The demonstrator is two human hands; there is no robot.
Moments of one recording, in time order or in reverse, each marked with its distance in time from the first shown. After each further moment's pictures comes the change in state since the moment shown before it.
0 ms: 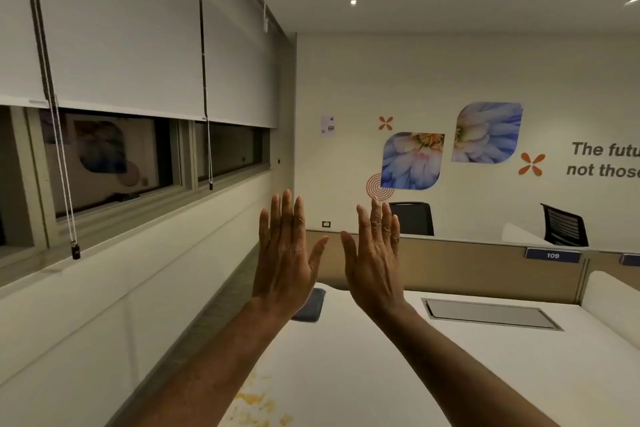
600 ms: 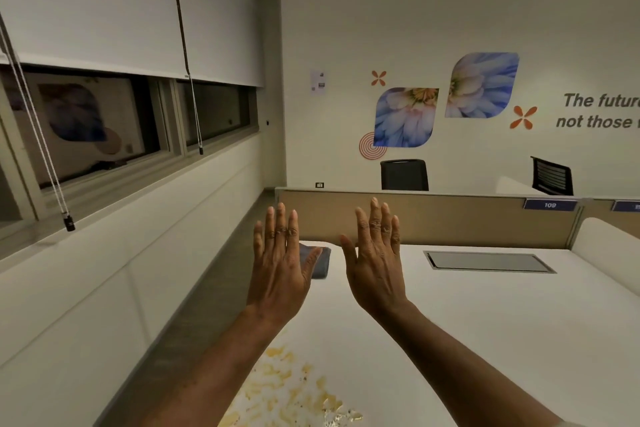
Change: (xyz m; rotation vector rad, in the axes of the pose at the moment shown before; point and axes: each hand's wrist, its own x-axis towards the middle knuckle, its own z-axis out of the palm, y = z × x) left_hand -0.075 -0.074 0.047 0.020 -0.250 -0.015; right_hand -0.061 -0.011 0.064 -0.144 -0.138 0.083
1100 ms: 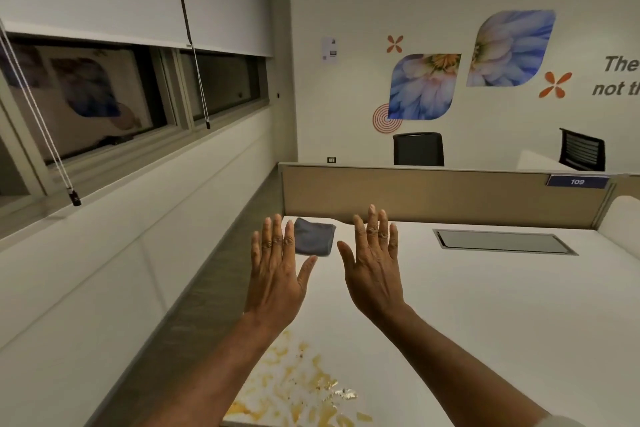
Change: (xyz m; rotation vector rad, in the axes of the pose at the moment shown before) left_hand -0.027 0.016 0.049 0.030 -0.116 -0.071; right_hand -0.025 0.048 0.048 -0.051 -0.168 0.043
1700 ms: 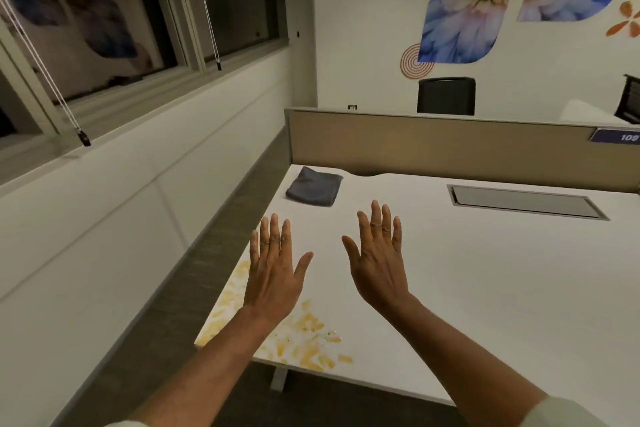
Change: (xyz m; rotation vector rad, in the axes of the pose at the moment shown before) left_hand -0.054 0.026 0.079 0.010 -0.236 -0.172; right_hand -0.048 0.067 0.037 0.036 -0.261 -0.015
